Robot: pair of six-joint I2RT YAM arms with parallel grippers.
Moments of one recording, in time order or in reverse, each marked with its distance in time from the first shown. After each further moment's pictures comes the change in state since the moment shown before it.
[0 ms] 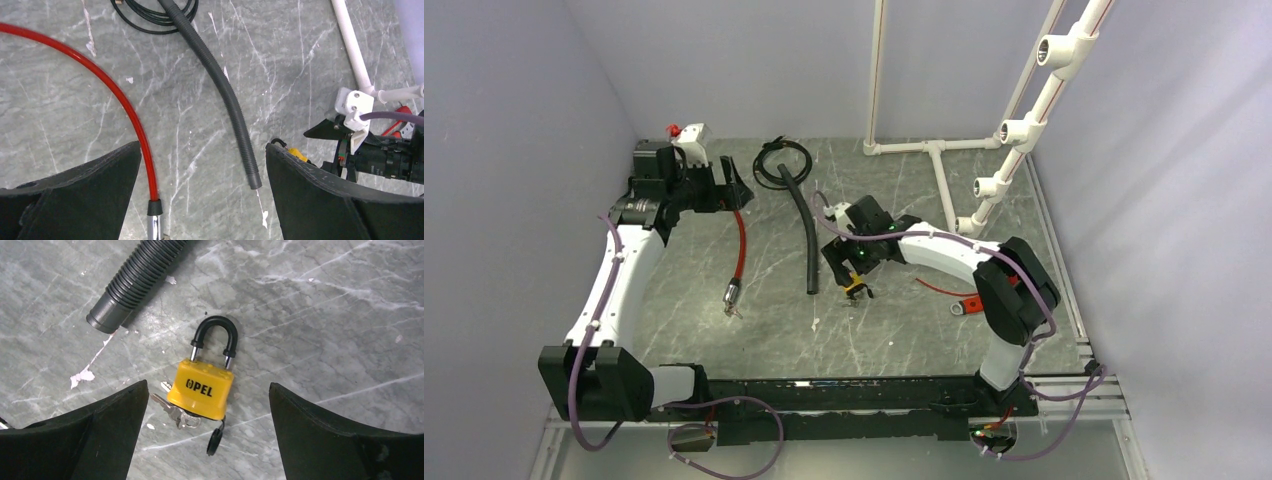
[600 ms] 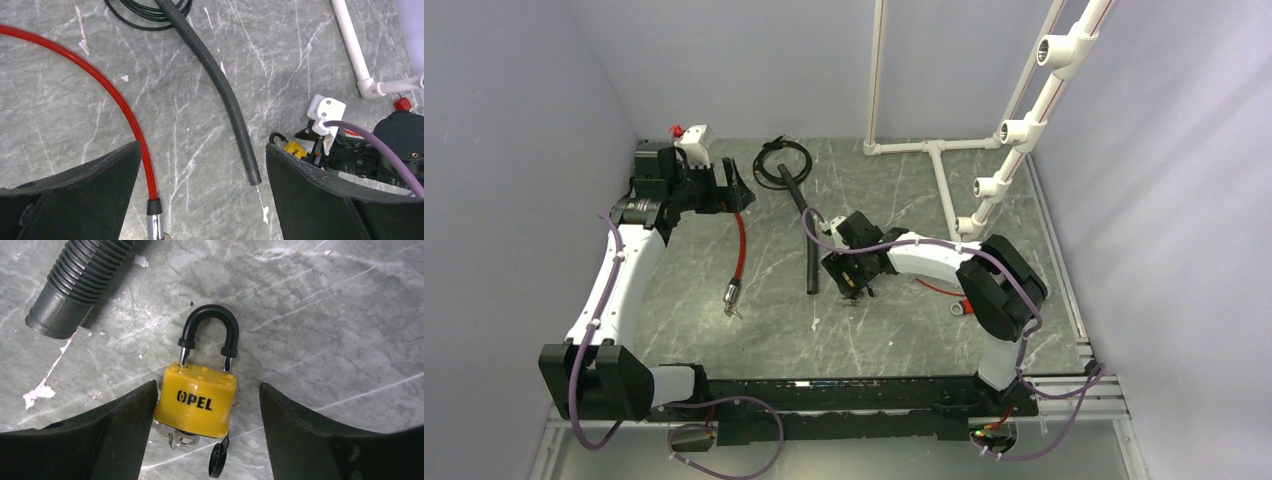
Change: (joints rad) left arm 0.000 -0.006 -0.003 0.007 0.016 0.025; right arm 0.060 0.062 -0.052 0.051 0.134 0.040
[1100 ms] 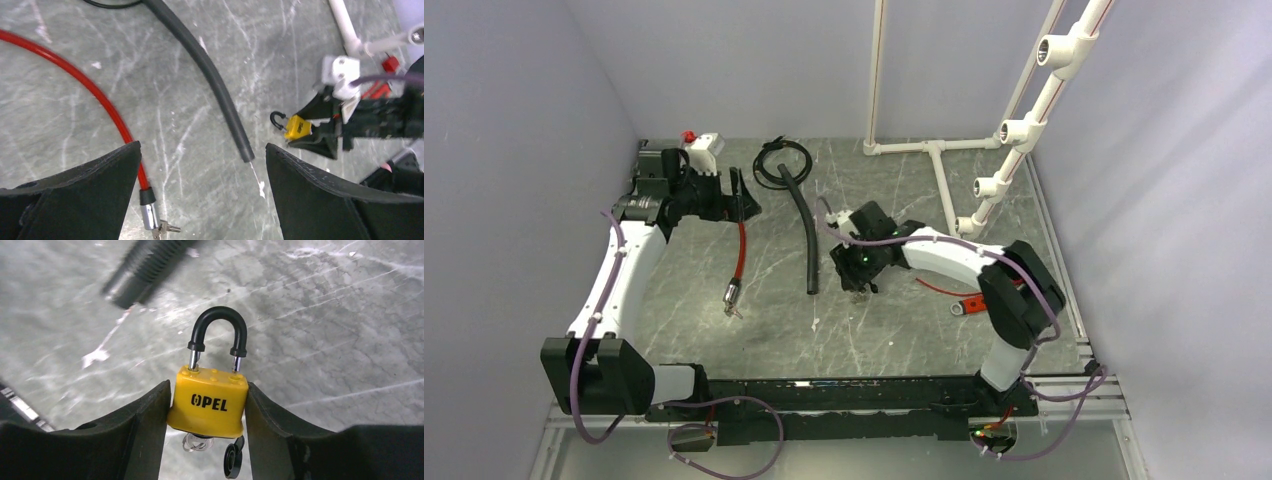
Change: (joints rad) left arm 0.001 0.014 0.003 -0.063 0.093 0.077; right arm -0.033 -0.050 -0.007 -0.023 -0.130 -0.018
